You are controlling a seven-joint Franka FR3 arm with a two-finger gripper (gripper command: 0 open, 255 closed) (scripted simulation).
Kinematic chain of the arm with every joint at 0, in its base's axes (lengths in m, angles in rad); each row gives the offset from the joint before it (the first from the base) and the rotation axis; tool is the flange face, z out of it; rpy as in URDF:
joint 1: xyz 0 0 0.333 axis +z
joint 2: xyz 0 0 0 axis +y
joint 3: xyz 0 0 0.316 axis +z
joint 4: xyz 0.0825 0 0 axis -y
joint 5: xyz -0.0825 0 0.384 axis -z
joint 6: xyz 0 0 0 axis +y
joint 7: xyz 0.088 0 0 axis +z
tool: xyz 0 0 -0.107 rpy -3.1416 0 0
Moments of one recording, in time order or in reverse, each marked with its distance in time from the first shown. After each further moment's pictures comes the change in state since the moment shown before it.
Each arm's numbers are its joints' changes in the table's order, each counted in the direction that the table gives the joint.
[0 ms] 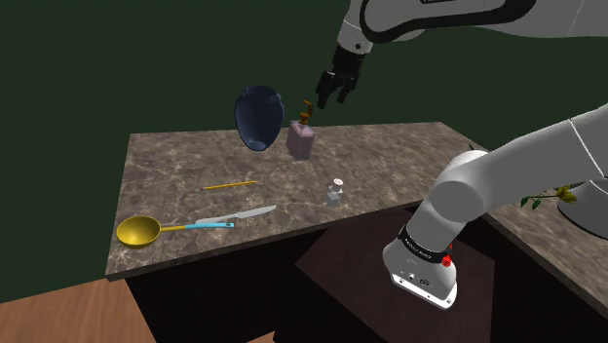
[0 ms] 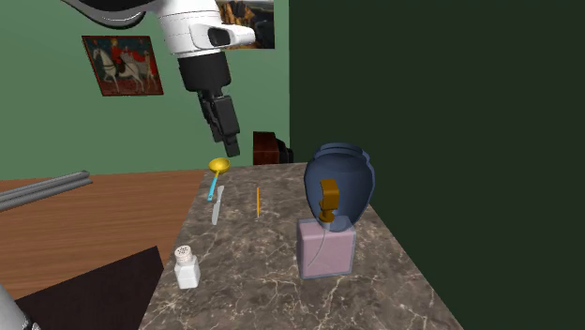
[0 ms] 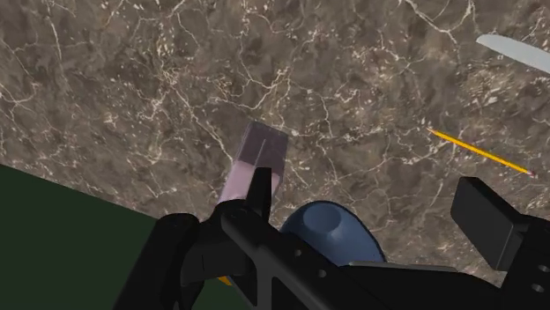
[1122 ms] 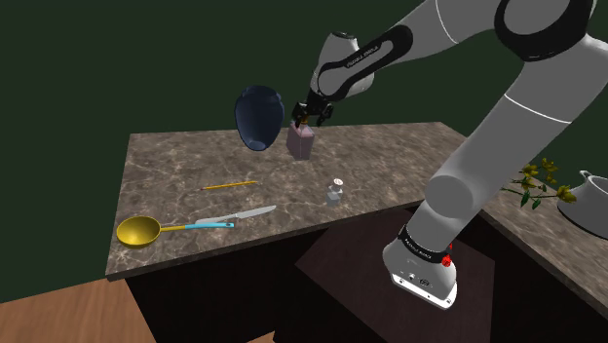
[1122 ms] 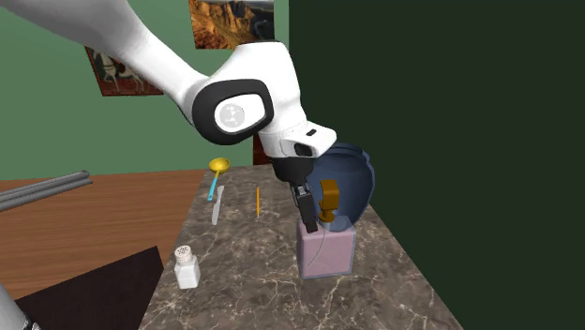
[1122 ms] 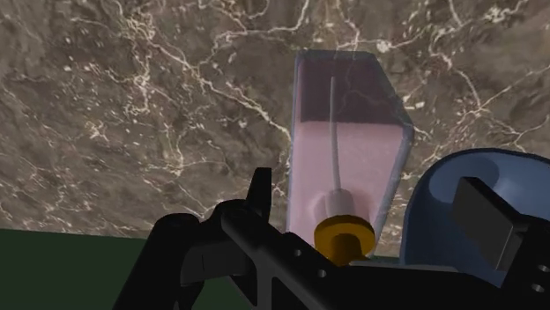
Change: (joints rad) arm -0.158 0.530 -0.006 0.035 0.114 -0.596 -0.288
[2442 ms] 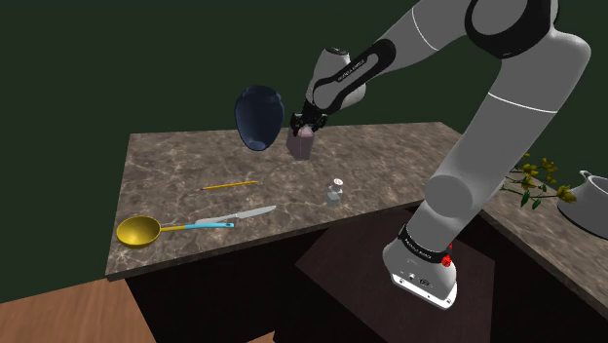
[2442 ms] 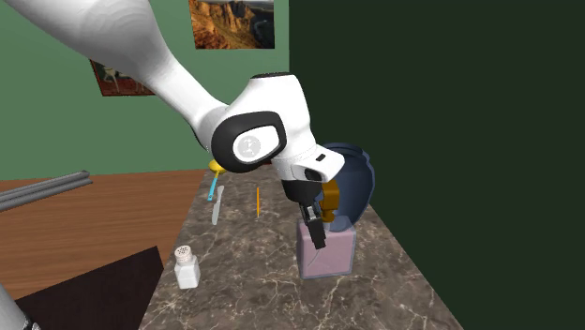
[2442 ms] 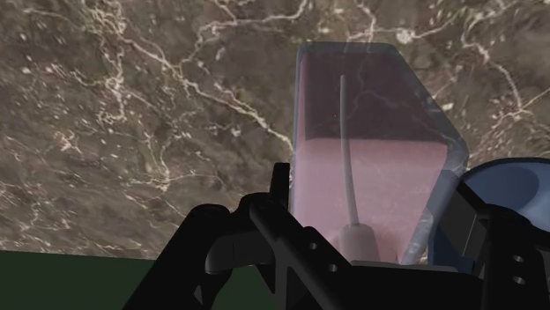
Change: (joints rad) arm -0.010 0.131 -0.008 0.023 0.036 -0.113 -0.036
